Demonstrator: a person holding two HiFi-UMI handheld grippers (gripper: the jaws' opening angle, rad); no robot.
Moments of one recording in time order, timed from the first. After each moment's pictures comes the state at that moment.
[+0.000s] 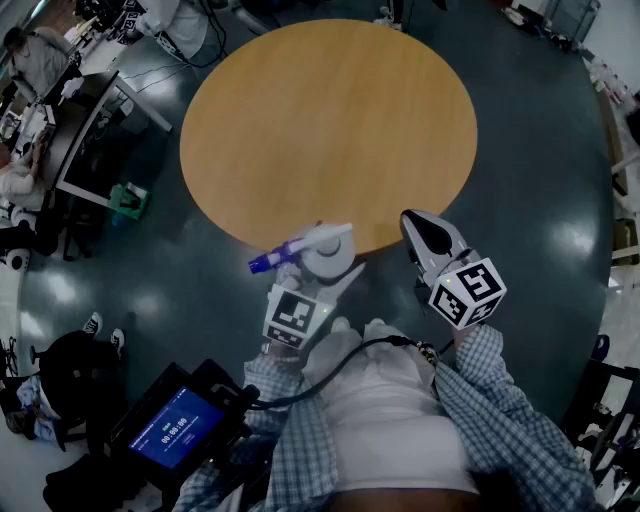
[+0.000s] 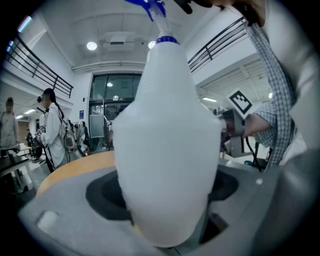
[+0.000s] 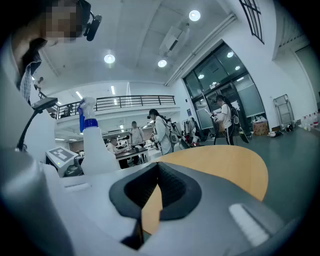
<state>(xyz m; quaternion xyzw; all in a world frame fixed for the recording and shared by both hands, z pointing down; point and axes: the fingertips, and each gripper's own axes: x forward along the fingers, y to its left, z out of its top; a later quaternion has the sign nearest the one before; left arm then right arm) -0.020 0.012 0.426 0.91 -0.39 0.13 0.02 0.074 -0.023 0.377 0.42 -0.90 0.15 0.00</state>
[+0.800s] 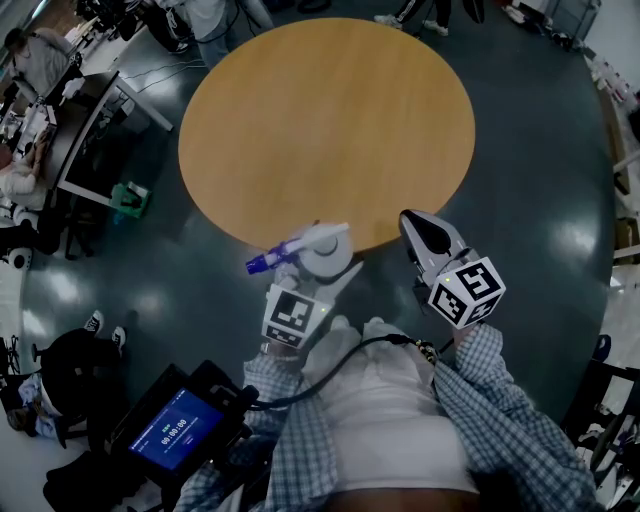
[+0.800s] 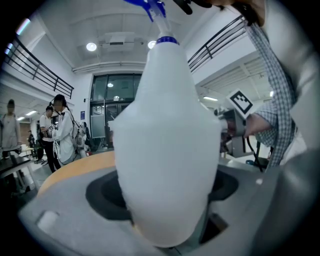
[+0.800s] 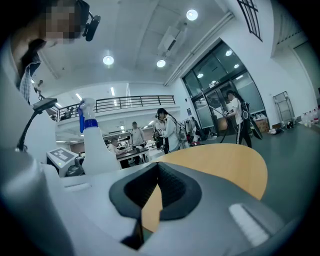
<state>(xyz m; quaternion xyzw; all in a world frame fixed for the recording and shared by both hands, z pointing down) -0.026 0.009 0.428 0.91 -0.40 0.13 0.01 0.070 -0.024 0.382 0.41 -0.90 0.16 0.00</state>
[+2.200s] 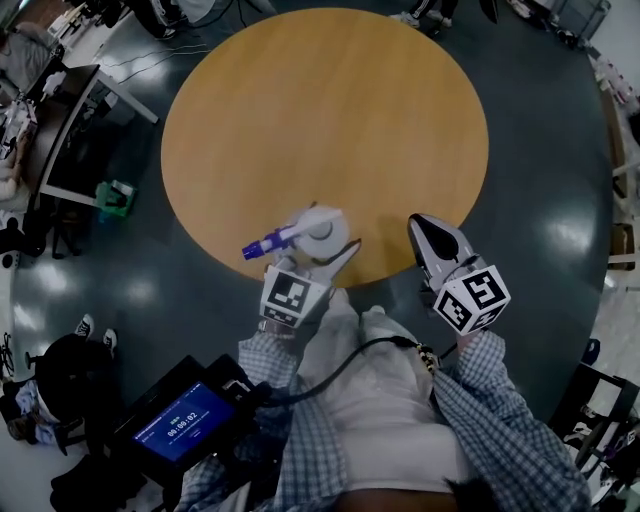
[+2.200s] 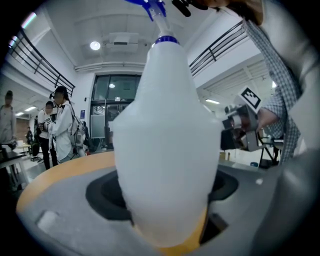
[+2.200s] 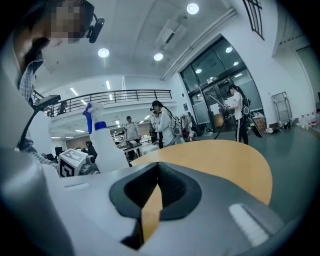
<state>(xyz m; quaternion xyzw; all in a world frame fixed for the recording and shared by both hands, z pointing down) -0.016 -0.076 0.448 0.91 -0.40 0.11 0.01 0.099 -0.075 0.396 0.43 -0.89 0.16 0.03</state>
